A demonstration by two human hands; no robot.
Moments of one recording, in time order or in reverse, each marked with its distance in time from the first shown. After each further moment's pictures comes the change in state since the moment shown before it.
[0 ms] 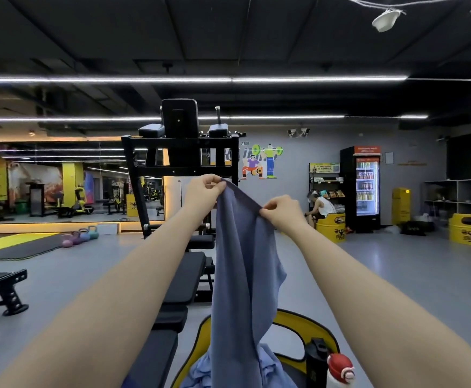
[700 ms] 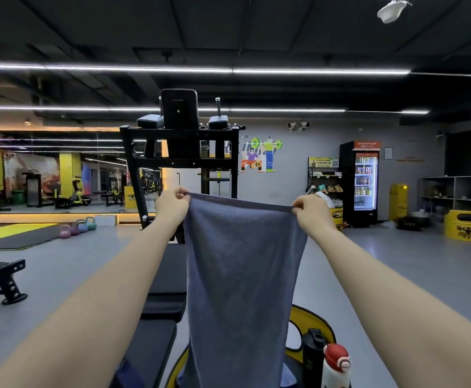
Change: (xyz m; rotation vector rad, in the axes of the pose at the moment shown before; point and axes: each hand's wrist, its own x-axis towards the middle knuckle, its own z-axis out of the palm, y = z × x) left_hand -0.003 -0.053 -0.041 0.287 0.231 -0.156; right_hand -0.003 0.048 -0.014 -0.242 0.189 0.048
